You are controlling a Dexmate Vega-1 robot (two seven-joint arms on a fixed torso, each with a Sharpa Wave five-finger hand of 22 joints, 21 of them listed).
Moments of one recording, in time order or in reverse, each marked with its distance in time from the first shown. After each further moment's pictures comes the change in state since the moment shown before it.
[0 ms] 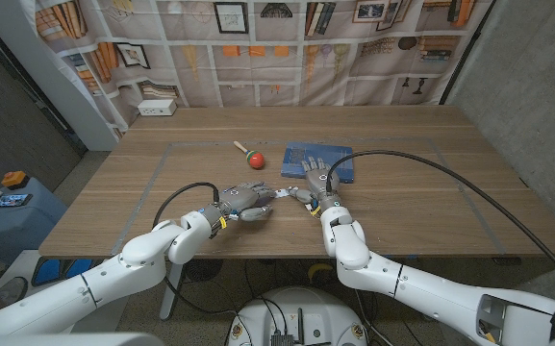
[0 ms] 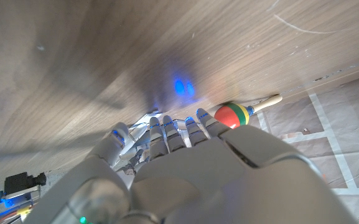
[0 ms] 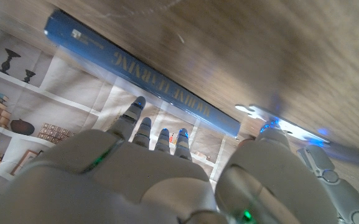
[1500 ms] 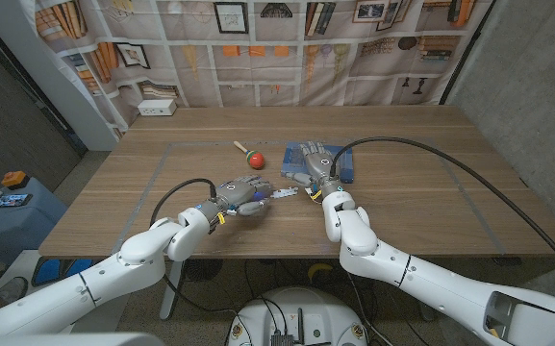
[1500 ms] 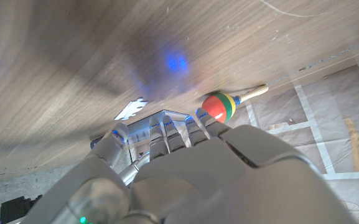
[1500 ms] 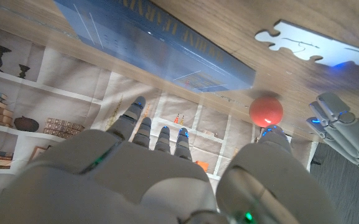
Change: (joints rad) left arm 0.011 -0.003 -0.026 -0.018 0.005 0.034 0.027; left_hand 0.000 0.000 0.000 0.000 0.000 0.000 0.000 0.000 0.000 0.000 0.000 0.000 0.000 0.005 0.005 0.000 0.000 0.009 -0.001 0.000 0.000; right arm -0.015 -0.020 0.093 -0.119 0.055 0.054 0.012; right_hand -0.043 -0.001 -0.015 0.015 0.000 0.008 0.000 0.000 0.000 0.018 -0.011 0.007 0.000 0.000 0.000 0.000 0.002 -0.004 0.004 0.000 0.000
